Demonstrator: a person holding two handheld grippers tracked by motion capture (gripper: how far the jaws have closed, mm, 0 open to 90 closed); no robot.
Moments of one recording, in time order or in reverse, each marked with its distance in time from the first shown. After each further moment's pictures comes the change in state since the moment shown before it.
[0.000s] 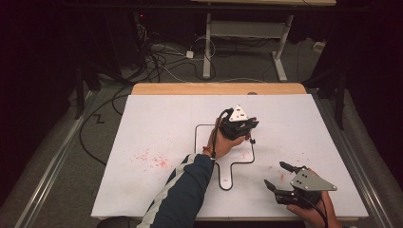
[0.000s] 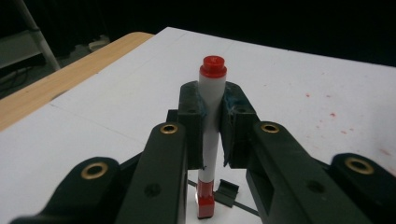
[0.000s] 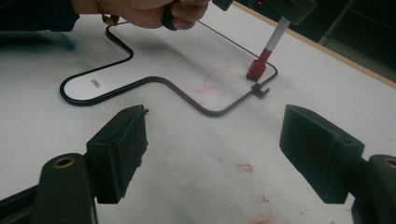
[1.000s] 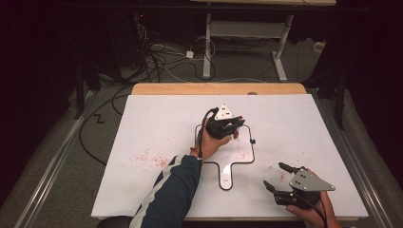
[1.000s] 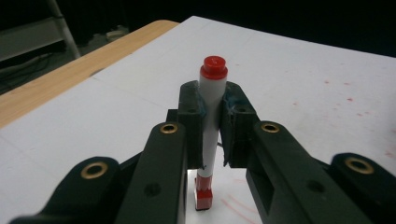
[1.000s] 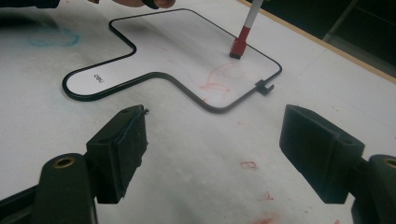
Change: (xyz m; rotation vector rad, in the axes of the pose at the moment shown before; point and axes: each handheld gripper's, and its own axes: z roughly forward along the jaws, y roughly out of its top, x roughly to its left) left arm 0.015 -0.016 -0.033 0.006 0.031 -0.056; right arm 0.002 -0.001 0.002 0.015 0.013 -0.009
